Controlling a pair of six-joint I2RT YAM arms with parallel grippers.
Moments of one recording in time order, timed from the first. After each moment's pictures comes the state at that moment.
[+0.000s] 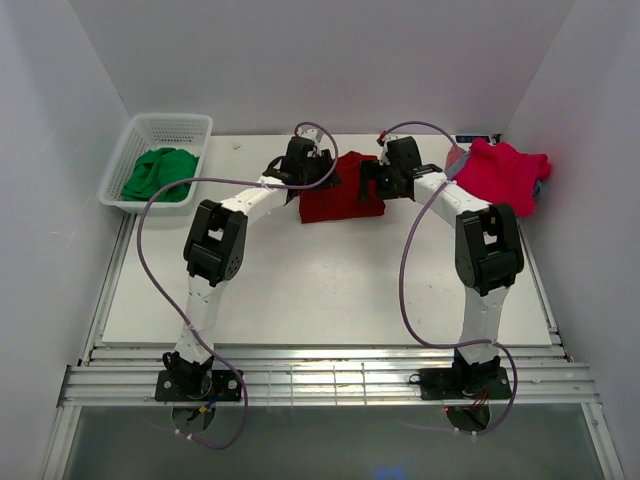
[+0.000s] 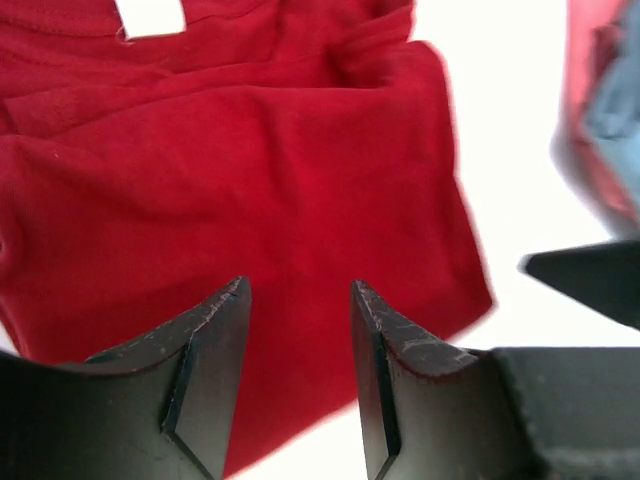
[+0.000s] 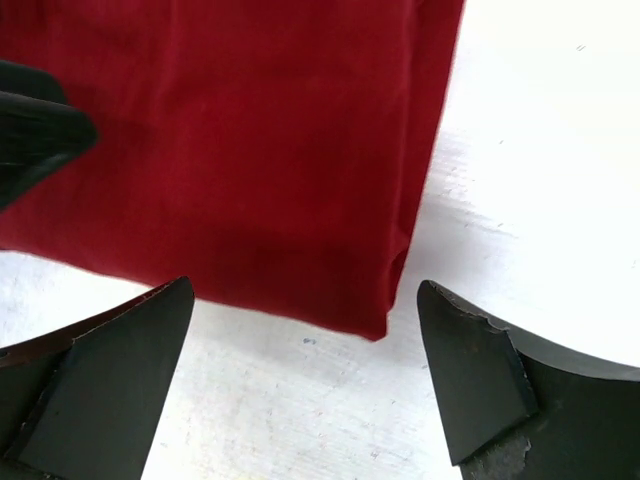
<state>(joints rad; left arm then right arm) -0.48 2.24 1.76 -0.06 0.15 -0.51 0.35 2.00 1.53 -0.33 -0.11 0.18</state>
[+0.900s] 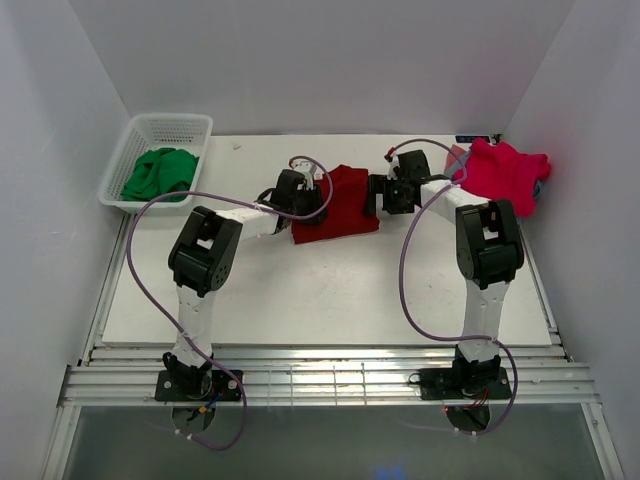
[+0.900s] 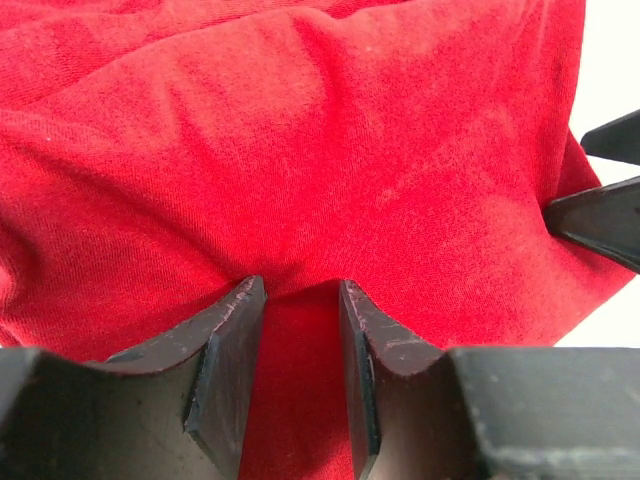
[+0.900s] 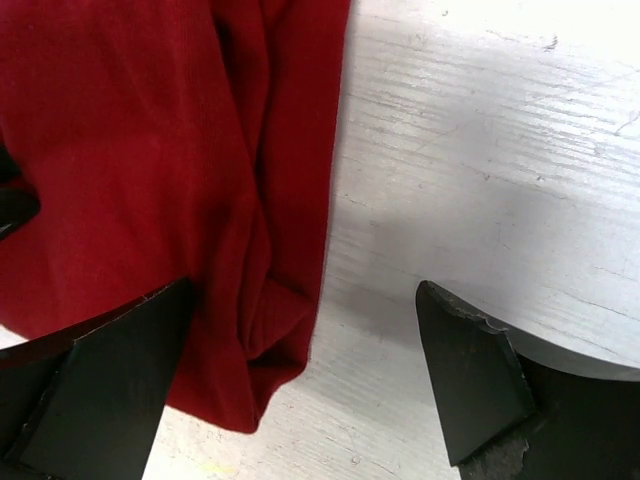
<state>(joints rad) -0.49 2.12 1.34 0.12 0.15 -0.40 0.27 2.05 1.44 -0.29 -0.28 0.18</state>
